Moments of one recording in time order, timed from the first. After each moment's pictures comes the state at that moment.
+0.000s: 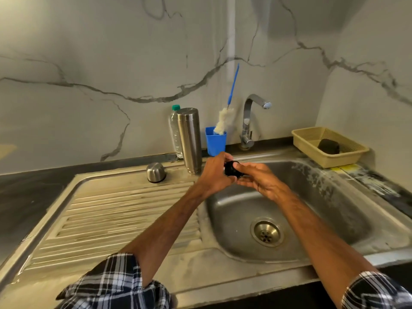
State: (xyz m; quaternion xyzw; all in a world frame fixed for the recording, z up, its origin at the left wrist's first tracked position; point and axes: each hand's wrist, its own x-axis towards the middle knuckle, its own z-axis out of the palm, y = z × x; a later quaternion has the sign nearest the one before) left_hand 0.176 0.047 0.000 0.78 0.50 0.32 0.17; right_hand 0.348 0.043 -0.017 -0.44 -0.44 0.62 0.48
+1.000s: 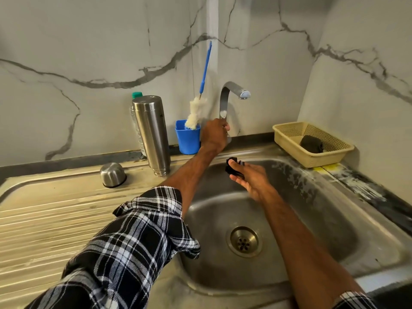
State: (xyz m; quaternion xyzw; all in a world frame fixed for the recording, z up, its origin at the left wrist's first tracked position) left_hand 0.280 0.215 0.004 0.74 0.53 0.40 0.11; right_hand 0.392 0.098 -0.057 -0.49 -0.28 0.57 0.60
